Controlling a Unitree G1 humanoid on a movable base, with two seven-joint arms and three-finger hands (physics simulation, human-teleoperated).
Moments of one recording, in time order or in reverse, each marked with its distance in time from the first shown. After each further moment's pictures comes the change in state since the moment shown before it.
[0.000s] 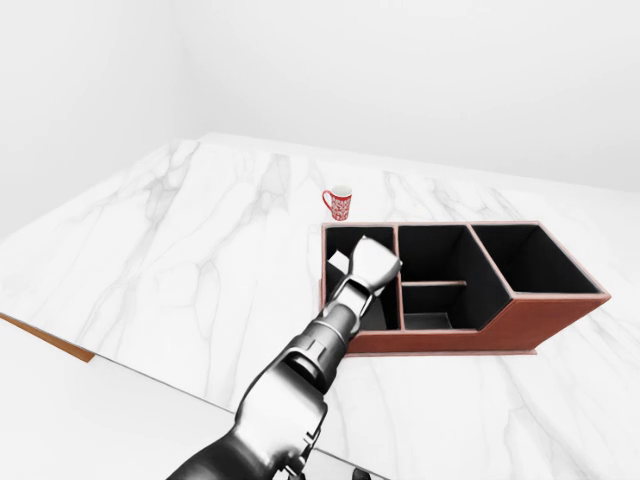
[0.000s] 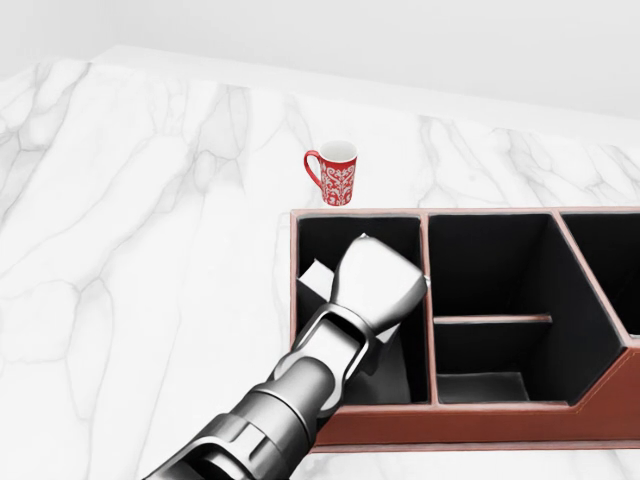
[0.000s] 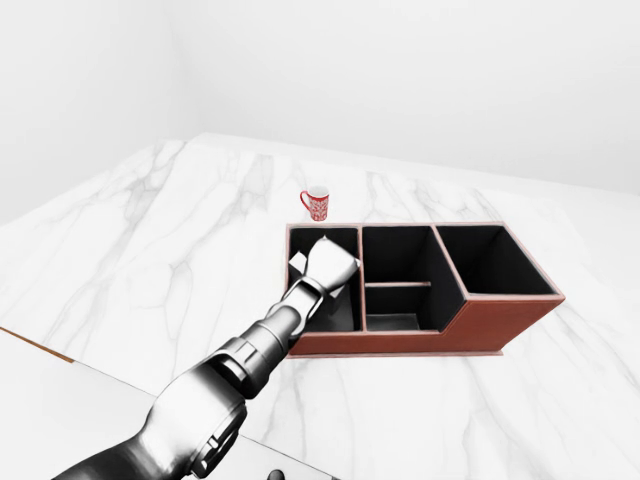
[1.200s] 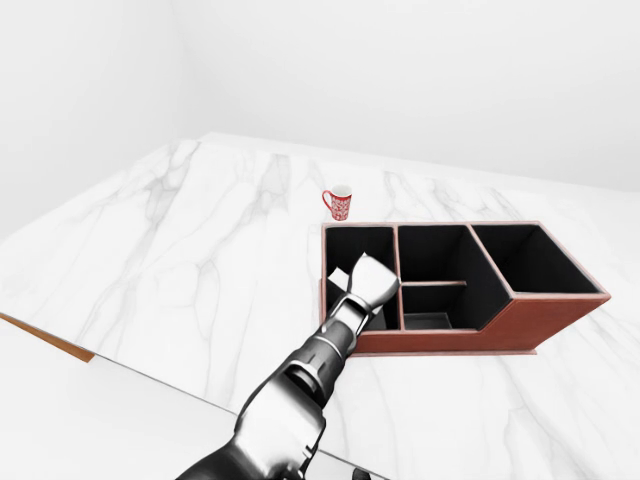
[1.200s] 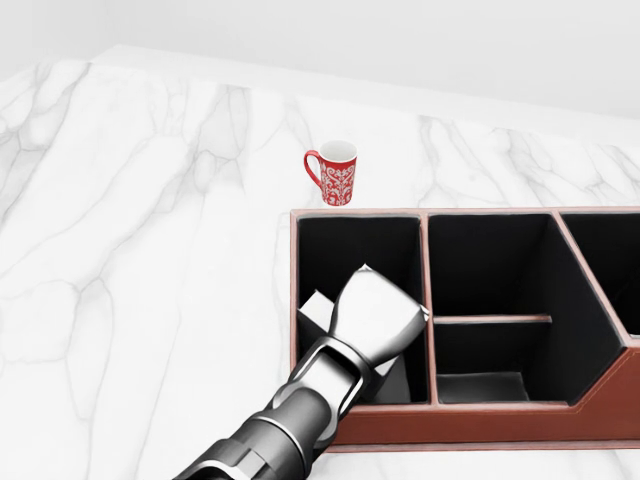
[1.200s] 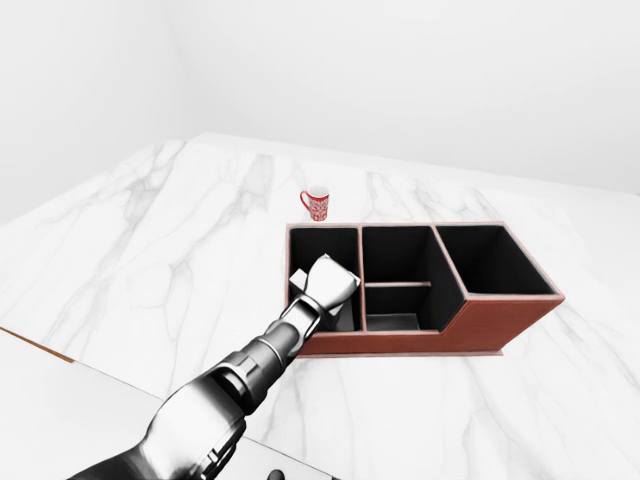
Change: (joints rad) left arm 0.077 -0.003 -0.077 0.041 -0.018 0.000 0.113; right arm 0.000 0.000 -0.001 -0.001 0.000 0.000 0.006
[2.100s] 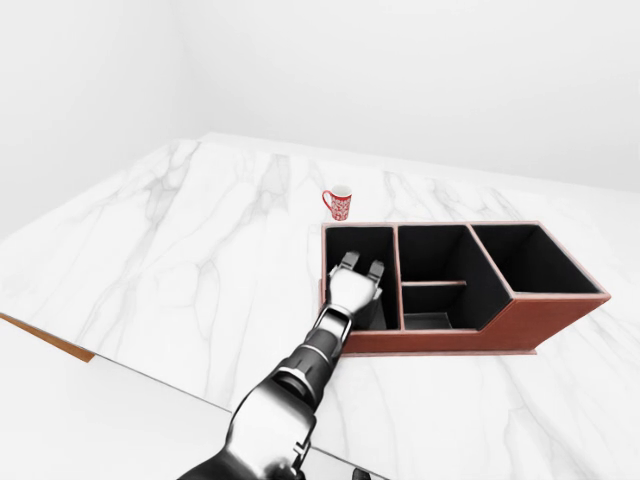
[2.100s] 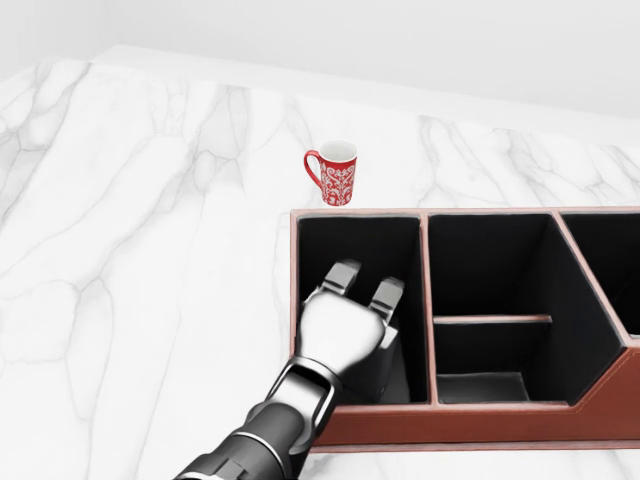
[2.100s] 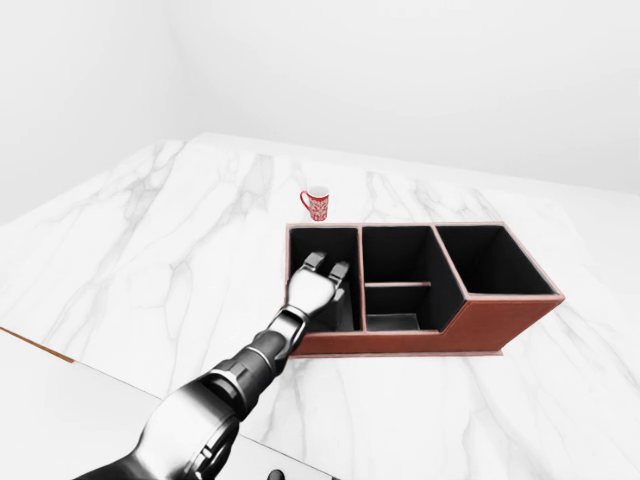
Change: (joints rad) left arm 0.057 0.027 0.116 0.042 -0.113 -0.015 0.000; right arm -0.001 0.003 0.002 -0.001 -0.005 0.000 0.003
